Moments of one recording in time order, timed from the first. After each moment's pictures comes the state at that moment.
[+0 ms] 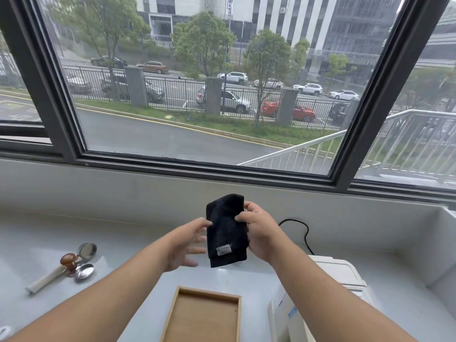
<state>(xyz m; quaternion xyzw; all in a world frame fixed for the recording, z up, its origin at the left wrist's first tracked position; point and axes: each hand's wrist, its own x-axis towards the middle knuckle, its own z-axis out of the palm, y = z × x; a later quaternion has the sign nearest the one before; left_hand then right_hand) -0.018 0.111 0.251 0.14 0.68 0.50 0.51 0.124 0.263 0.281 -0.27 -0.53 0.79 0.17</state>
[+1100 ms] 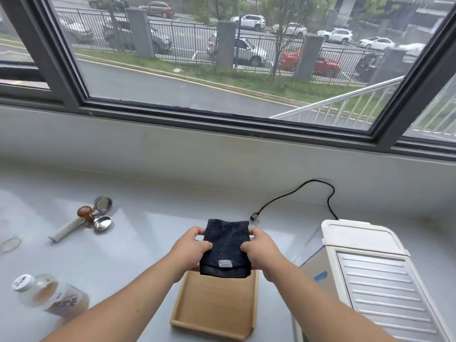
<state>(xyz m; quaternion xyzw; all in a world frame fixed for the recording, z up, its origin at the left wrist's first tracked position) -0.001 0.064 0.114 0.08 0.76 0.48 0.42 0.130 0.215 0.117 -0.46 -0.62 0.63 0.00</state>
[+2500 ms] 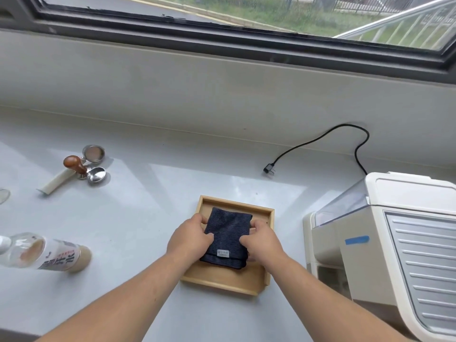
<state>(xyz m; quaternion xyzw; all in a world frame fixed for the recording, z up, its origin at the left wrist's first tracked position) 0.005 0.037 -0.014 0.20 0.91 0.21 0.30 0.142 0.182 -0.011 -0.50 -0.65 0.56 -0.08</state>
